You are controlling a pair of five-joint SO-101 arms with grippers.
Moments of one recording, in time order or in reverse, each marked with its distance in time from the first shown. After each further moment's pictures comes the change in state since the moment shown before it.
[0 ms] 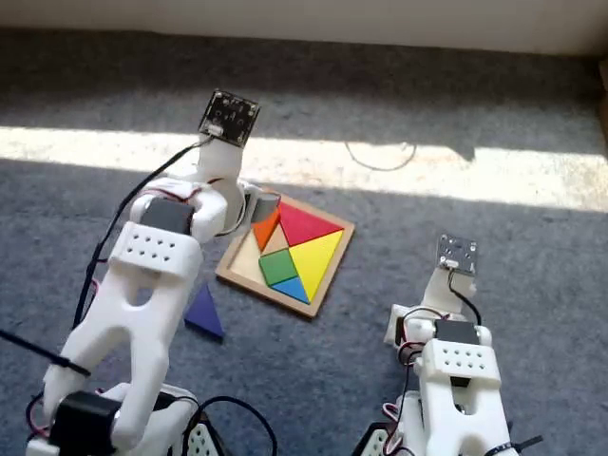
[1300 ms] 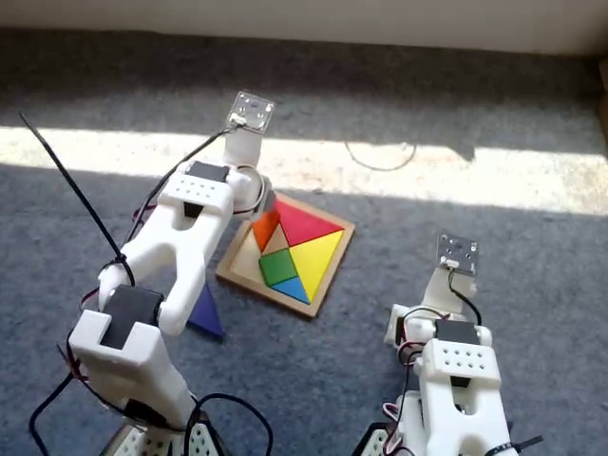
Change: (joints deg) left arm -0.7 35.3 -17.6 -4.0 2.8; right arm 0.2 0.0 0.0 0.0 0.0
